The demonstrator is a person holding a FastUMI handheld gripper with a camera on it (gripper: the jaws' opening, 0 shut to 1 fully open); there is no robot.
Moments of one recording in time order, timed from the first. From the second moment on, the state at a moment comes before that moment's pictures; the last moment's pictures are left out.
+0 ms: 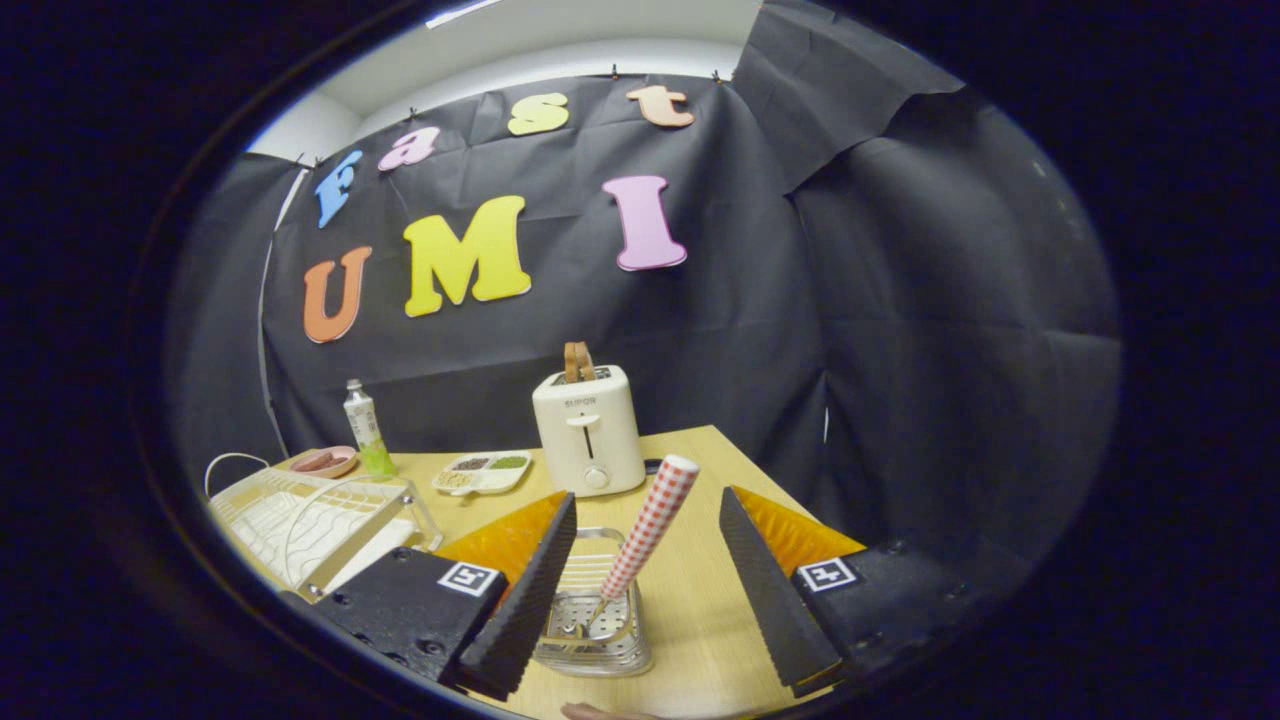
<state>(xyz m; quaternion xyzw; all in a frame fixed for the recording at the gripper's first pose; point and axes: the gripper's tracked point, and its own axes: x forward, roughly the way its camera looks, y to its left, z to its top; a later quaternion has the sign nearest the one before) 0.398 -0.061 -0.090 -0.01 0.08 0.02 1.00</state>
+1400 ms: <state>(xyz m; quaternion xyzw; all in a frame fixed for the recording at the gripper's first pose) 0.266 0.047 0.078 -0.07 -0.03 0.02 1.00</state>
